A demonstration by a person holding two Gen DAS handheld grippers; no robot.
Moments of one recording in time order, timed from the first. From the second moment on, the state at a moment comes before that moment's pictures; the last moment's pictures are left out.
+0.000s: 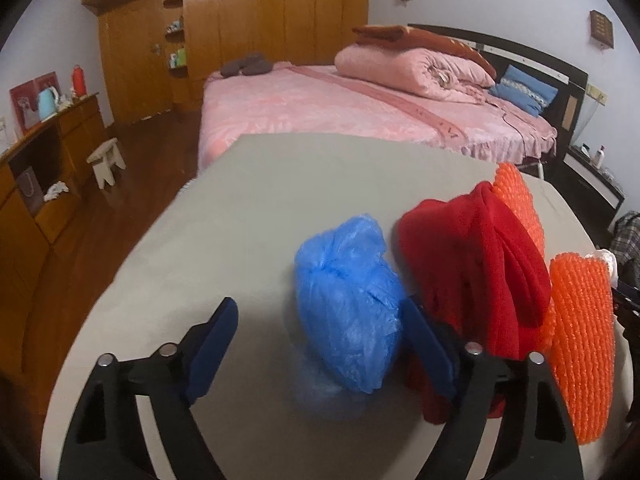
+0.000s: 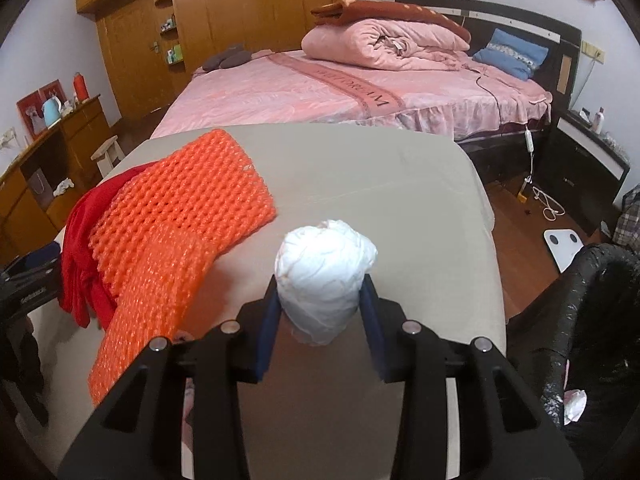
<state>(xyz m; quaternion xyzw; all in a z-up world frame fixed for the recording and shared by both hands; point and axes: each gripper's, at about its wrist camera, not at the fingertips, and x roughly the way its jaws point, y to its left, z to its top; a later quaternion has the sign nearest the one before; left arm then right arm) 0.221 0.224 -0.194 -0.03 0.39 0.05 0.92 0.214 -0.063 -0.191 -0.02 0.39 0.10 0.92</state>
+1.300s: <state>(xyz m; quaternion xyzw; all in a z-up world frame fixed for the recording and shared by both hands) 0.159 0.161 -0.112 -0.02 0.31 -0.01 0.95 0.158 -0.079 -0.123 0.01 0.33 0.13 0.94</state>
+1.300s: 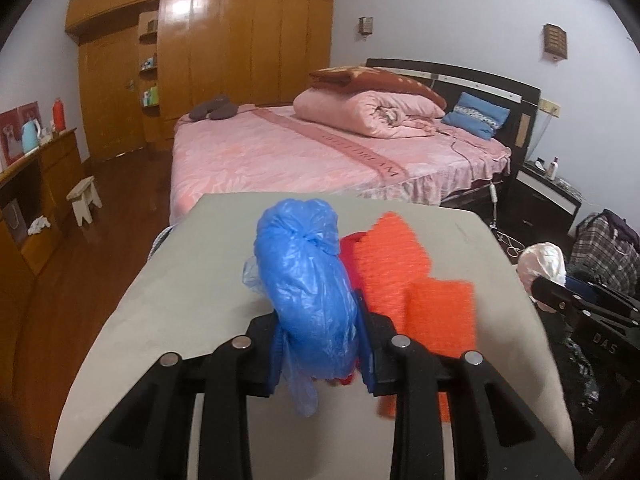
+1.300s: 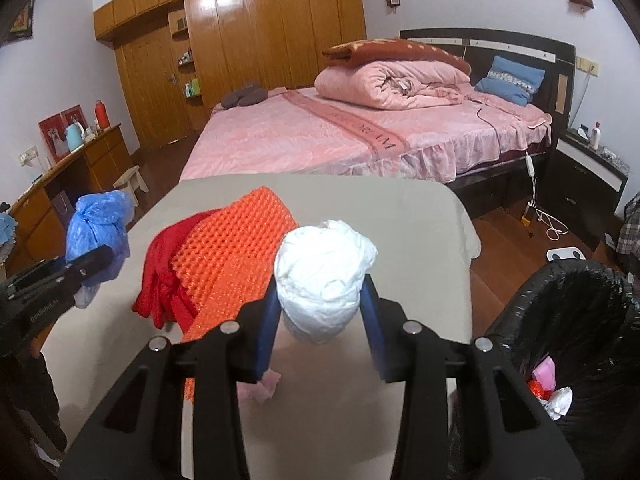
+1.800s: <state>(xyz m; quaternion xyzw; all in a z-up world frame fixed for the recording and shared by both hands) 0.145 0.101 -0.095 -0.01 0.31 -0.06 0.95 0.125 -0.111 -0.091 0.02 0.30 0.11 0.95</state>
